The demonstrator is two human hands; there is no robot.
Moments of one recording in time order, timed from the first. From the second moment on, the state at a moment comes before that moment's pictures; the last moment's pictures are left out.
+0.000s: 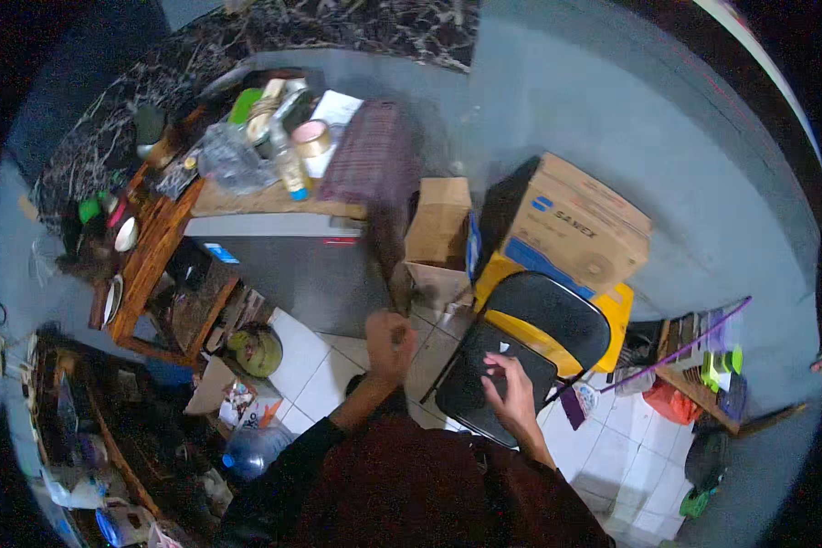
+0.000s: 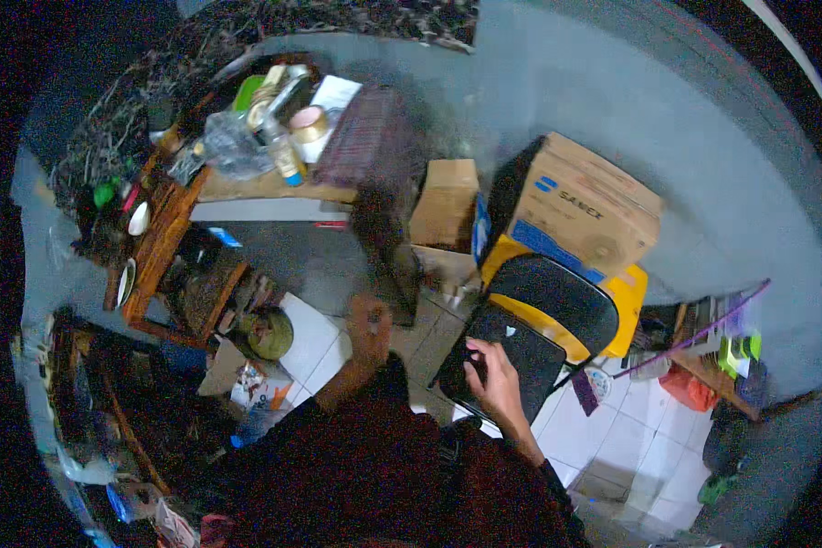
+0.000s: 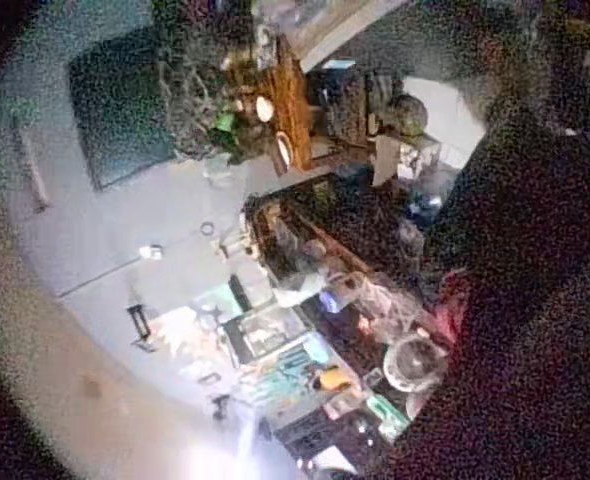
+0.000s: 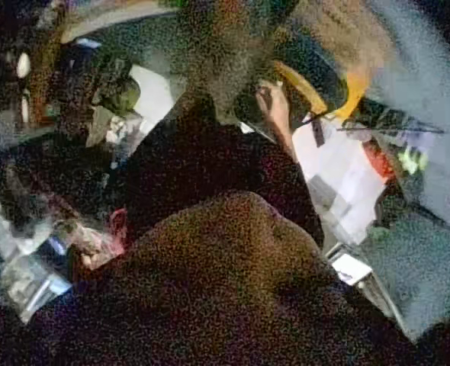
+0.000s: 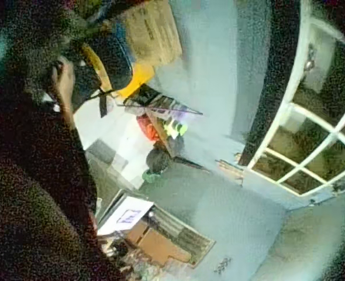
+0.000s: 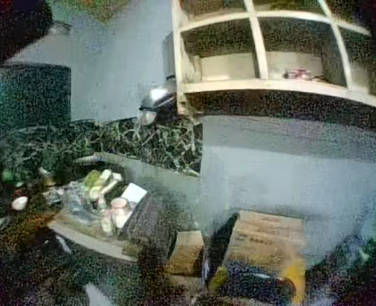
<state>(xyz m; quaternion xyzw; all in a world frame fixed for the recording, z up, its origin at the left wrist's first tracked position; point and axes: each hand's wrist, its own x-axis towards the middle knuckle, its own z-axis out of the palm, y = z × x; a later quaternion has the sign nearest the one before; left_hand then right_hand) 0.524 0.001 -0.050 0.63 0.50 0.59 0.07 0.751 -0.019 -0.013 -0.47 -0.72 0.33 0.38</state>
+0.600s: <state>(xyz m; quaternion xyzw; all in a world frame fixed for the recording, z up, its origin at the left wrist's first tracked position) 0.041 0.114 -0.018 0.62 0.69 0.34 -0.15 0.167 0.147 0.001 -0.34 -0.89 0.01 0.29</state>
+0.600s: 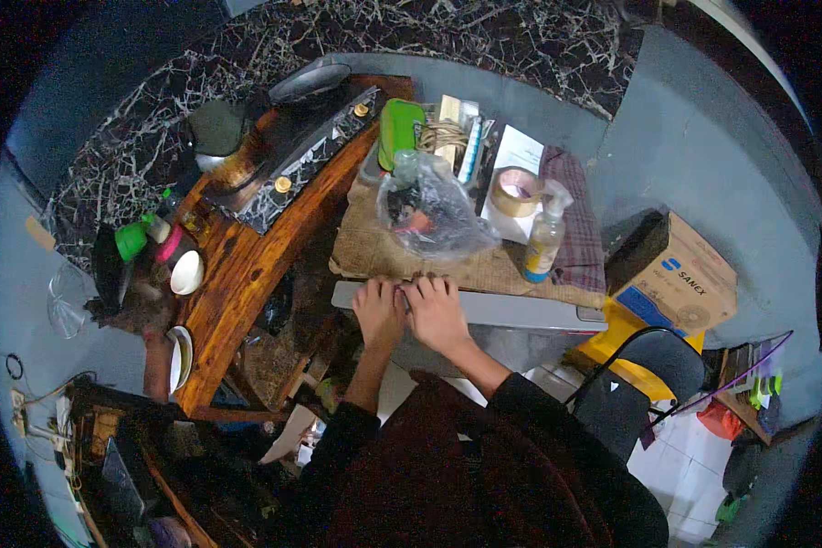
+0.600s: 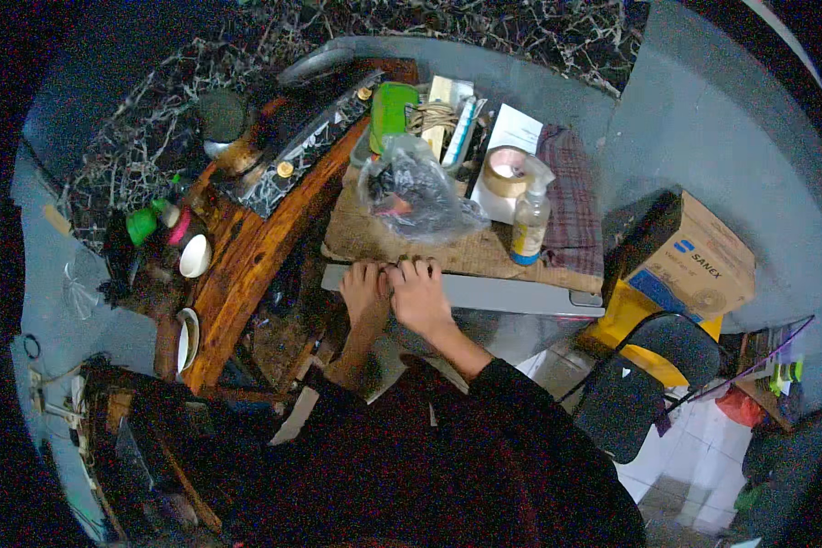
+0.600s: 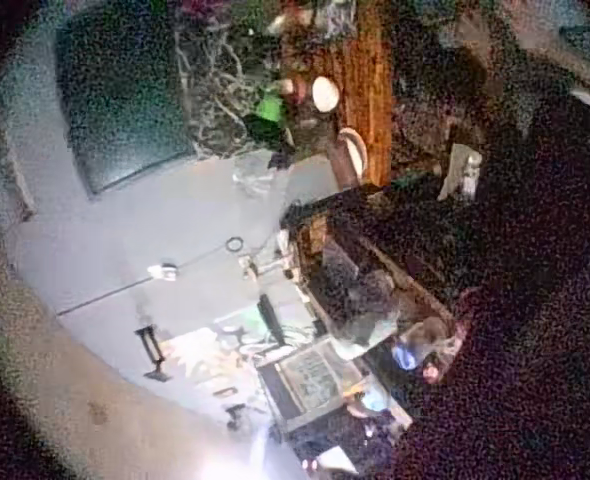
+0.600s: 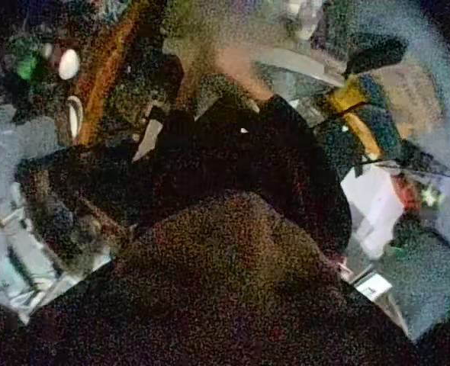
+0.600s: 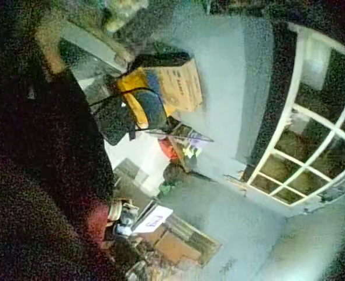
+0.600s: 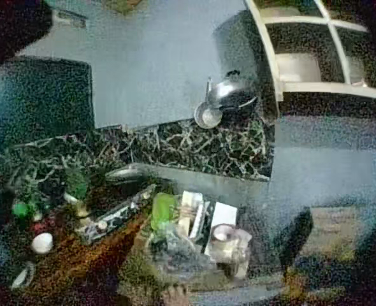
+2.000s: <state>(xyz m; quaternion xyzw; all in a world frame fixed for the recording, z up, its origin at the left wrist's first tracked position) 0.250 -0.140 -0.014 0.81 0.43 0.19 0.36 0.372 -0.171 0.020 -0.70 -0.68 0.07 0.21</state>
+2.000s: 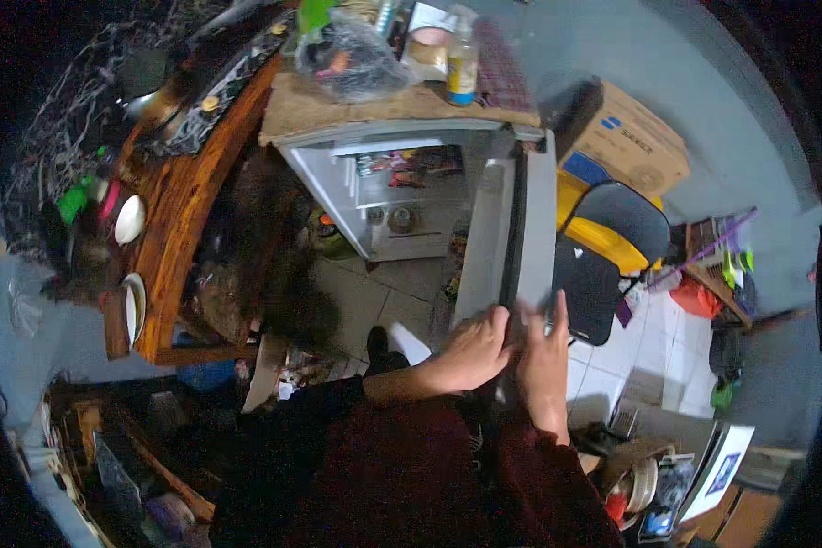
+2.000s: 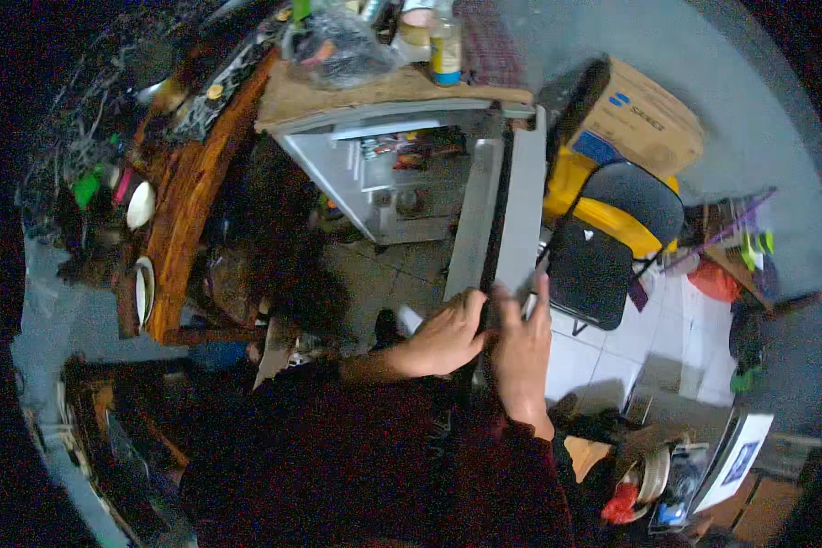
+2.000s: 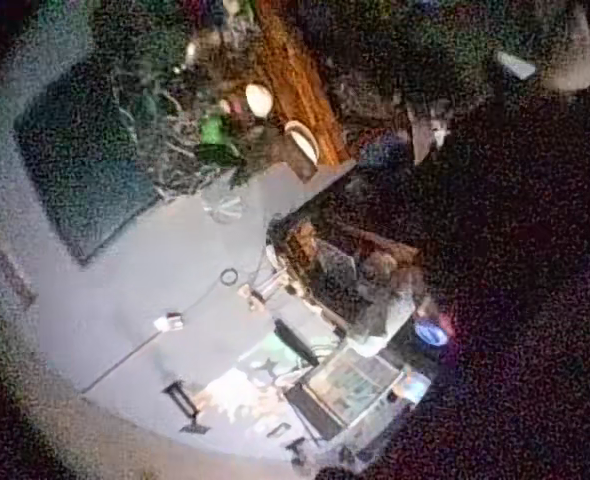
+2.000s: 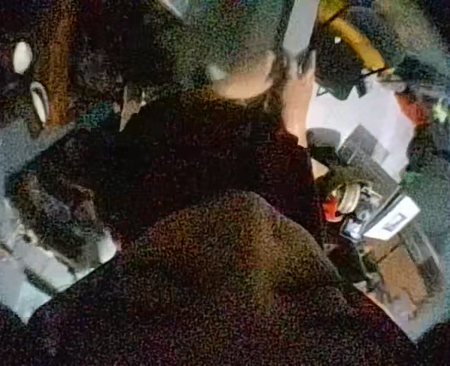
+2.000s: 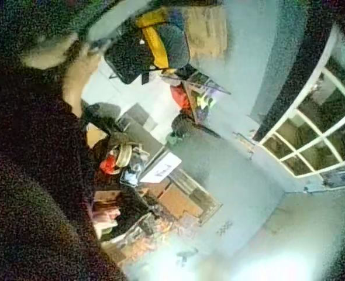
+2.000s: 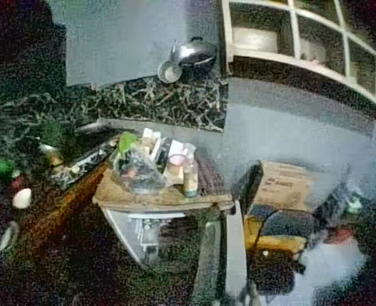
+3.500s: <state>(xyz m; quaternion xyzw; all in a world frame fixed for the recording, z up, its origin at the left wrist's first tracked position) 0.050 0.379 -0.407 0.34 0.46 0.67 0.47 0.274 0.379 -0.519 -0.45 -0.33 0.40 0.73</state>
